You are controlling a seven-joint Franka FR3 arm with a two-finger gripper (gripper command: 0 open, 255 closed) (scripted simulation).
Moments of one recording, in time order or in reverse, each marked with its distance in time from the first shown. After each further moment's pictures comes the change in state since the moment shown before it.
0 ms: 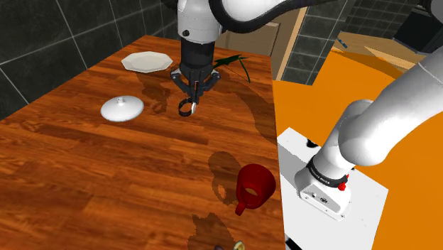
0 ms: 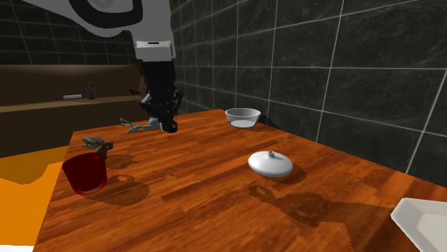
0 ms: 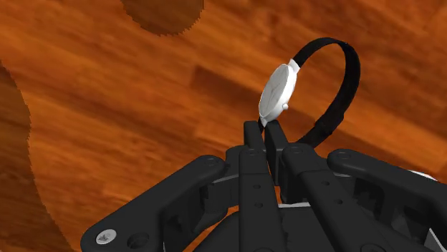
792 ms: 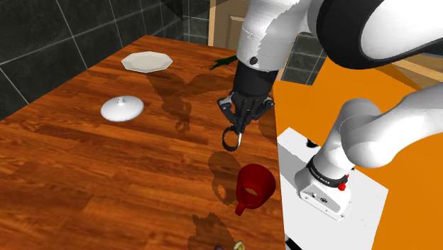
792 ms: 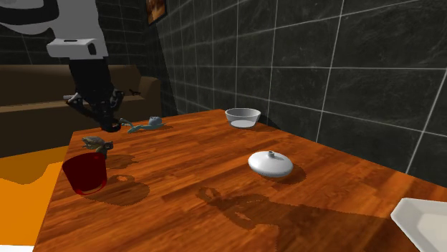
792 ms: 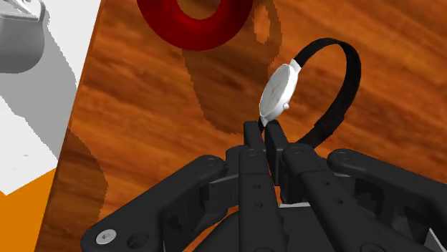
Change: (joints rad) arm 0.153 -0.422 0.027 -0.302 0.171 -0.096 0.079
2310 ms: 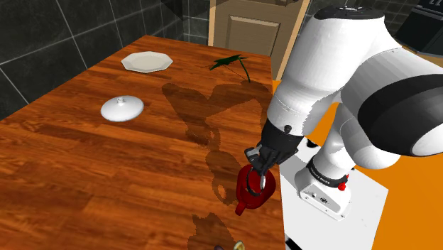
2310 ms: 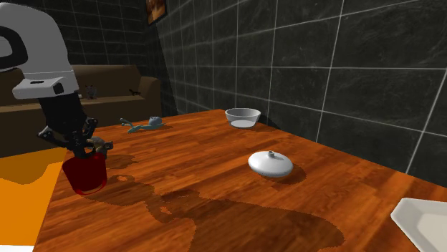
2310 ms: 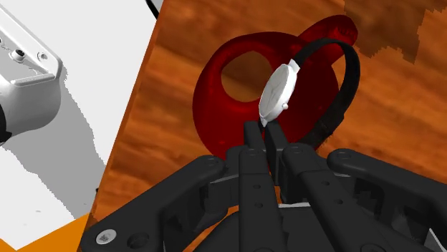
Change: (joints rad) arm 0.139 -0.193 0.121 -0.279 0.163 0.099 0.089
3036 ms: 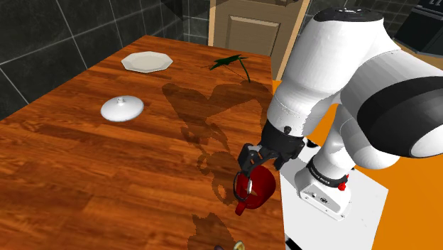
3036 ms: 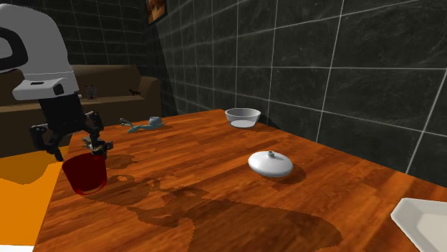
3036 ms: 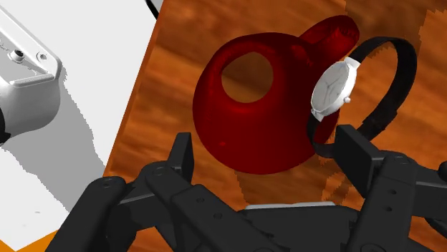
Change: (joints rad) arm 0.001 0.000 0.003 -0.005 0.003 0.006 0.000
